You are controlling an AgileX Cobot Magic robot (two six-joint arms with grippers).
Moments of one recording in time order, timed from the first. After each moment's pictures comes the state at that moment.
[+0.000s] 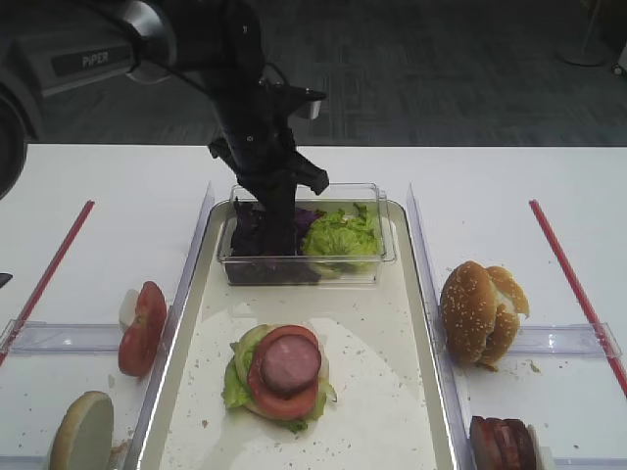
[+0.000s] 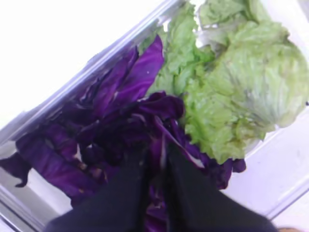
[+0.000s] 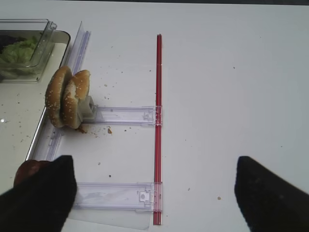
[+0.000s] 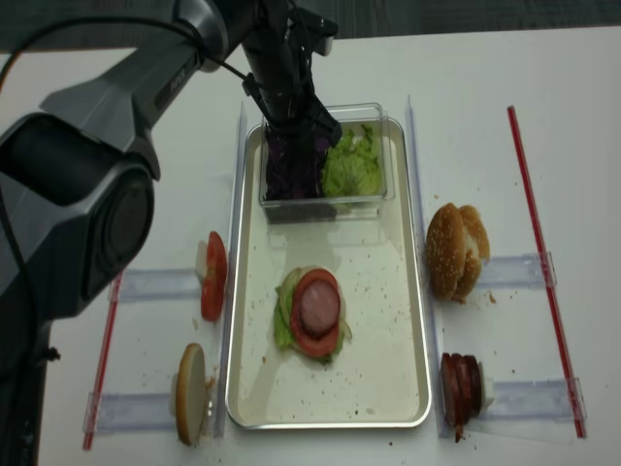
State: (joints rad) left arm -0.44 2.33 -2.10 -0.17 1.23 0.23; right arm -0.02 -0.02 -0.48 0.06 1.13 -0.04
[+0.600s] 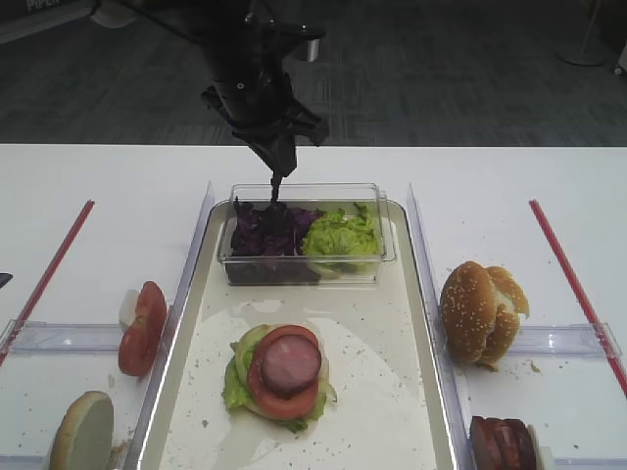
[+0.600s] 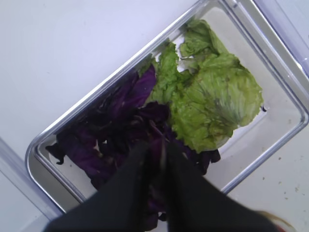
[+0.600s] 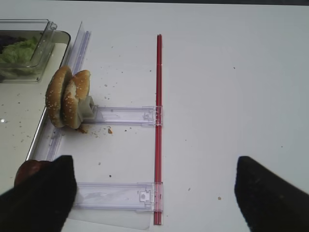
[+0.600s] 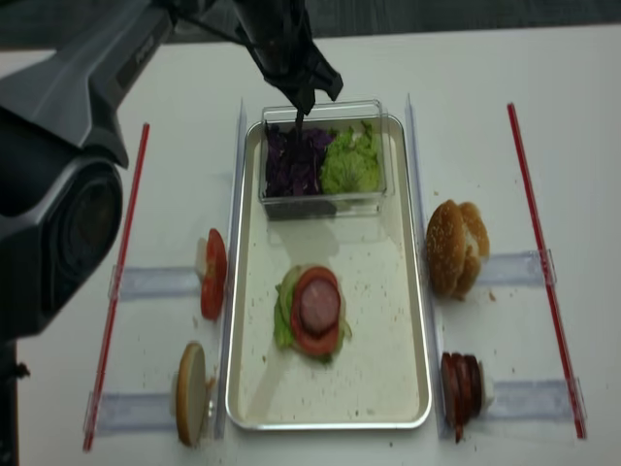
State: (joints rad) left arm -0.44 2.22 -2.11 -0.16 1.23 0.23; right arm -0.02 -0.02 -0.48 0.06 1.13 -0.05
